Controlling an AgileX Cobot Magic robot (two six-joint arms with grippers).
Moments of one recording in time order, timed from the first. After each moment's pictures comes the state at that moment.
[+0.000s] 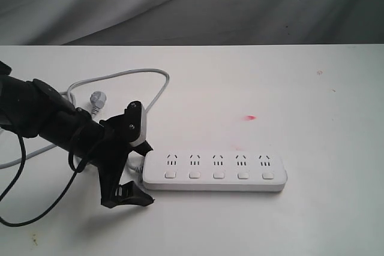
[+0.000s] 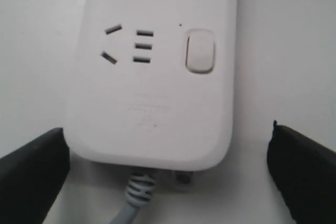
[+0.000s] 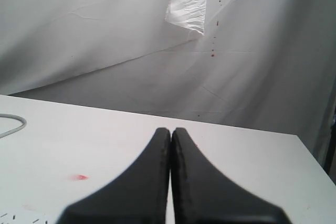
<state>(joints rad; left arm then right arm) -0.17 2.00 -0.94 -1.08 0.68 2.07 -0.07 0.04 0.00 0.10 0.03 -0.21</state>
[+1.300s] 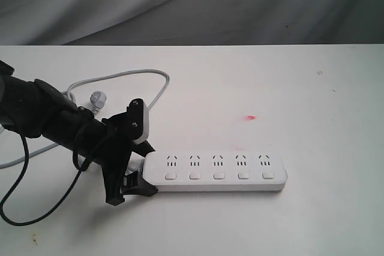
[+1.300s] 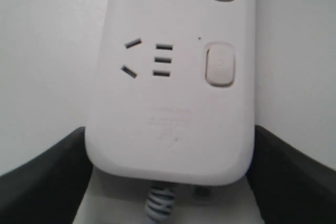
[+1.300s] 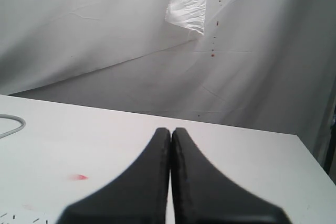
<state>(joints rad) -0.19 2.00 -0.95 -1.13 0.65 2.09 -0.07 0.04 0.00 0.10 0.03 -0.21</state>
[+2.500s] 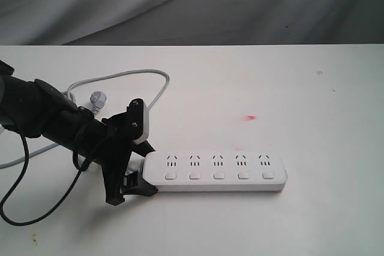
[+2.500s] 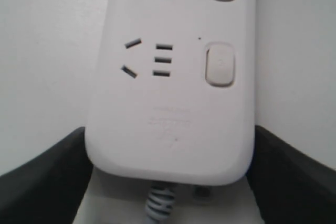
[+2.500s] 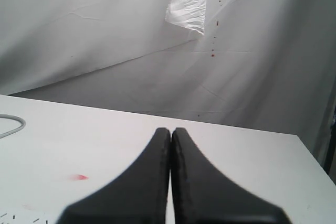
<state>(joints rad) -0.19 2.00 -0.95 -1.13 0.65 2.09 -0.07 0.04 0.00 0.10 0.03 -0.21</state>
